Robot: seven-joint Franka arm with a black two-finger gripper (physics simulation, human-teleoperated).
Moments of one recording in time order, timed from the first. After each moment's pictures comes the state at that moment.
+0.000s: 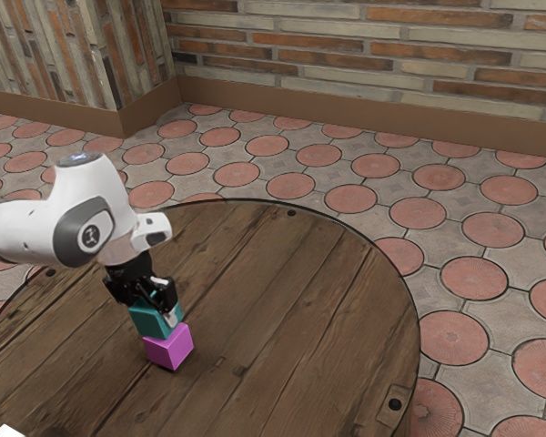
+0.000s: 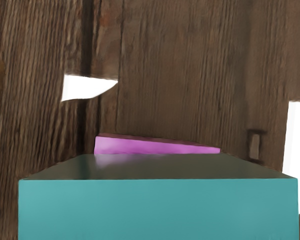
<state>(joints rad) -0.05 -0.14 0.08 -2.50 -0.16 2.38 0.04</state>
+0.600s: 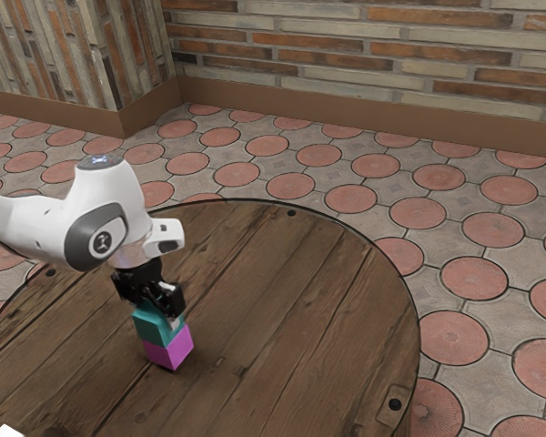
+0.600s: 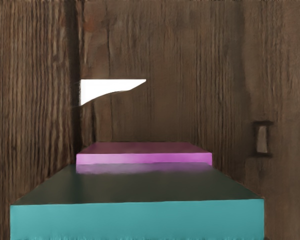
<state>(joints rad) -0.07 -0.10 0.06 -2.48 -0.06 2.38 0.04</state>
